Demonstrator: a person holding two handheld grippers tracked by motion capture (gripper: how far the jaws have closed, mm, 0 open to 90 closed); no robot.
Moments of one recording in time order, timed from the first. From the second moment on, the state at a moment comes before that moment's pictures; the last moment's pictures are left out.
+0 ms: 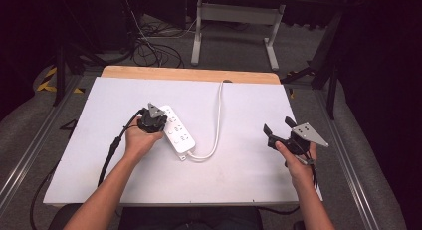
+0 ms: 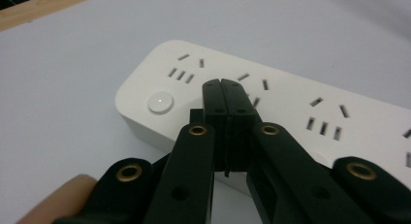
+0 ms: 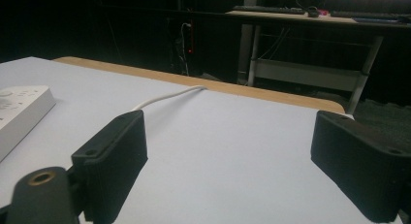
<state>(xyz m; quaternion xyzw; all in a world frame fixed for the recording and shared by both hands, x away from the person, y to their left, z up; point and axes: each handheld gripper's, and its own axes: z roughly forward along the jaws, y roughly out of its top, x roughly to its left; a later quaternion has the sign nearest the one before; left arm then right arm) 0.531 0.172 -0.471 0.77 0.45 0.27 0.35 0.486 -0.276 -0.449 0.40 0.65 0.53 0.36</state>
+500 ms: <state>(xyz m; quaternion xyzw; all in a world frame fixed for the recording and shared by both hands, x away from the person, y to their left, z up) 0.513 0.174 -0.451 0.74 0.44 0.30 0.42 0.486 -0.277 -0.449 0.41 0.65 0.53 0.36</state>
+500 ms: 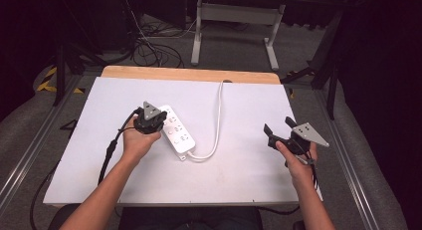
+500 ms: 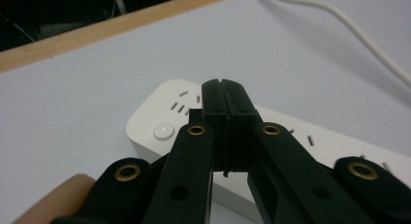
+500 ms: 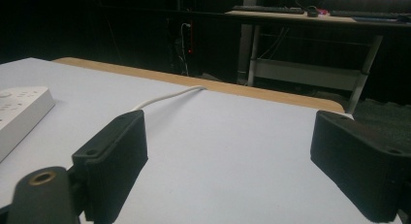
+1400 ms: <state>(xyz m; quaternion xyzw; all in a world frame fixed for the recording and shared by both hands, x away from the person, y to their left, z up) 0.489 0.201 -0.422 0.65 0.45 0.37 0.48 0.490 -0.276 -0.450 0.41 0.65 0.53 0.36</state>
